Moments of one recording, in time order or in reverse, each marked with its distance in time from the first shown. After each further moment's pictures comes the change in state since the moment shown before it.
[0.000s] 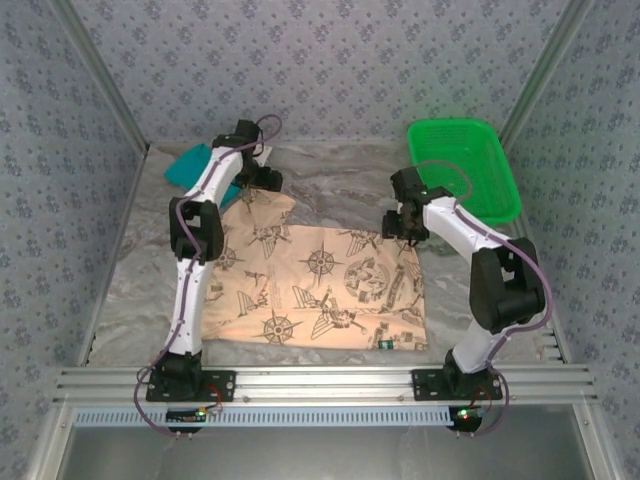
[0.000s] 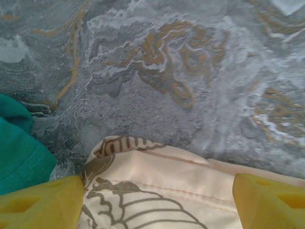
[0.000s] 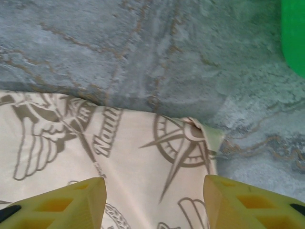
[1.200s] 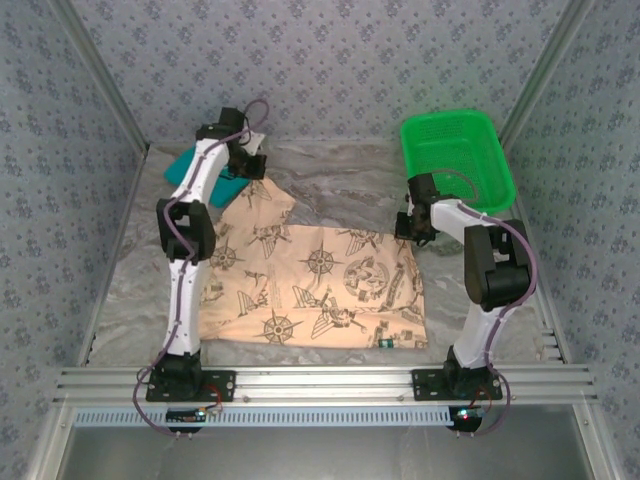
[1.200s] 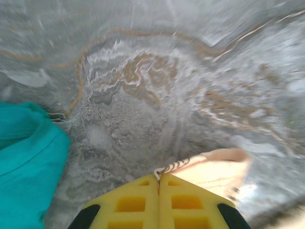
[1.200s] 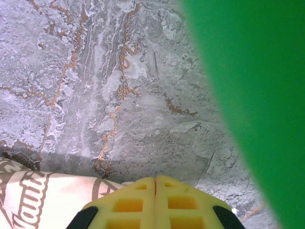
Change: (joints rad) left arm 0.047 -0.111 0.018 -0.044 0.179 0.072; right arm -0.127 0.152 -0.053 0.239 -0.105 -0.089
